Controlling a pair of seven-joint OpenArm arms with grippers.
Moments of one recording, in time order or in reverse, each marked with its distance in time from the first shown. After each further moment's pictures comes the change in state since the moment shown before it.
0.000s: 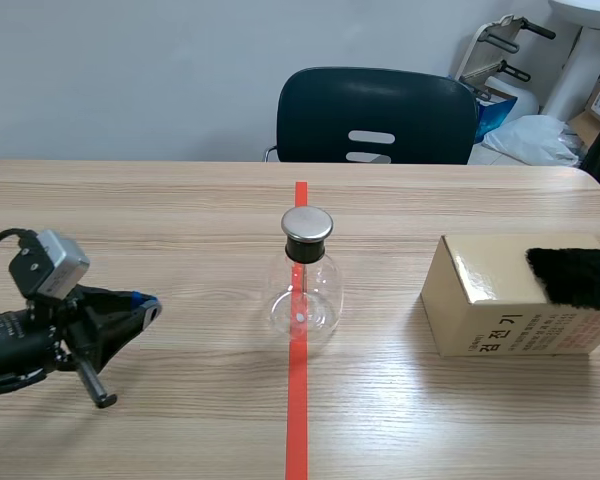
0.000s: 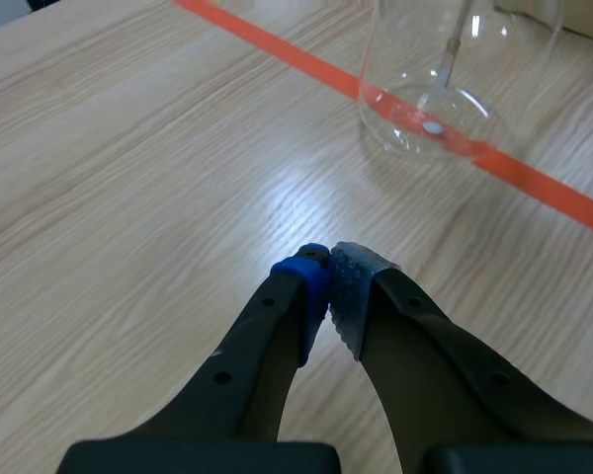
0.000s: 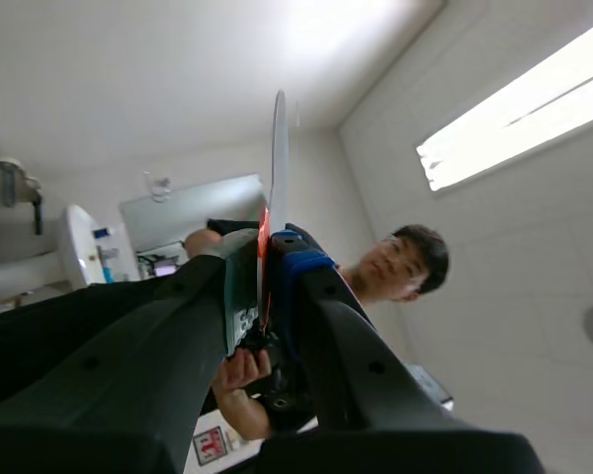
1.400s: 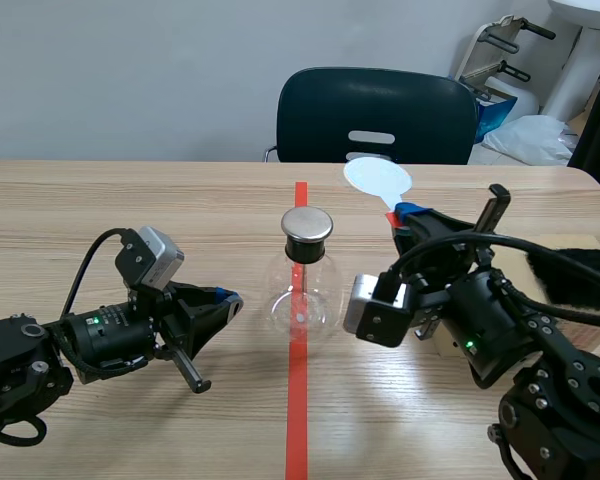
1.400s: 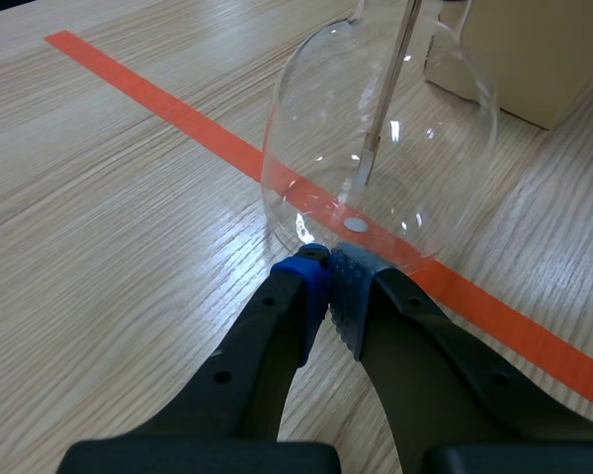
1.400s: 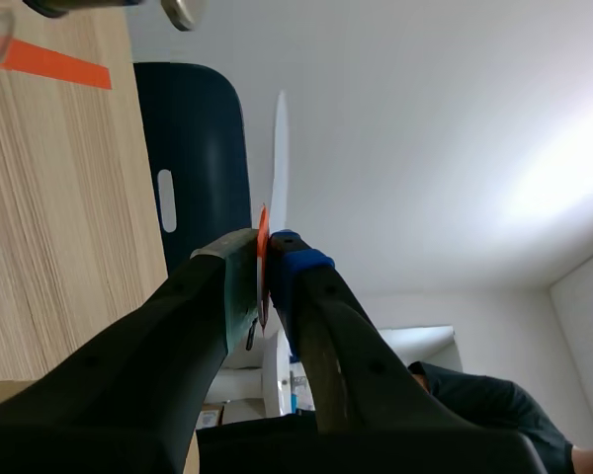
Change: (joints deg) left arm -8.7 10.8 8.1 -8.9 0.0 0.0 -0.1; right arm 15.6 -9.0 -26.3 -27.4 -18.7 4.8 1.8
